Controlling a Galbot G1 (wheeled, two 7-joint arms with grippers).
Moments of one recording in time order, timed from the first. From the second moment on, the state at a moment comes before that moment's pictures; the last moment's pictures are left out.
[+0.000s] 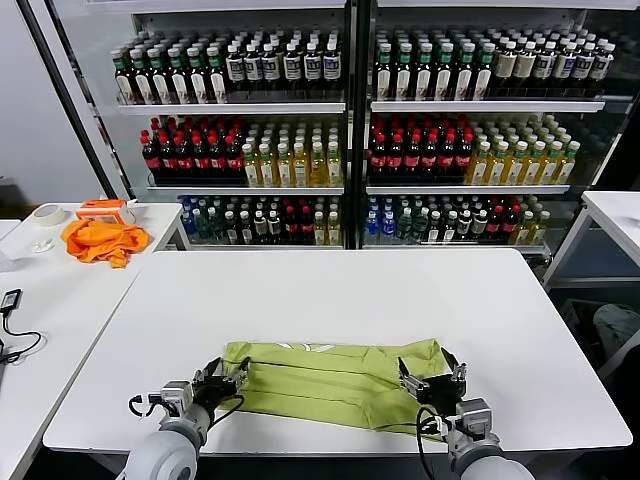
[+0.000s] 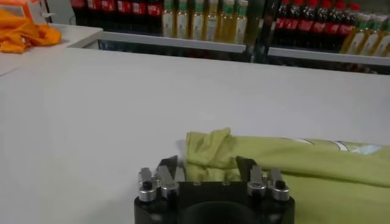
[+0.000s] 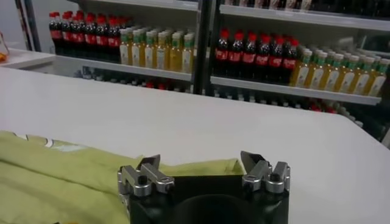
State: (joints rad) left arm 1.28 -1.01 -0.24 -1.91 -0.74 0.42 -0.38; right arm -1.44 1.12 0.34 2.14 0.30 -0.46 0.25
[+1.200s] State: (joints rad) left arm 1.32 -0.96 -0.48 -1.98 -0.51 0.51 -0.36; right arm -1.41 1.10 0.35 2.17 0.30 -0.46 0.24
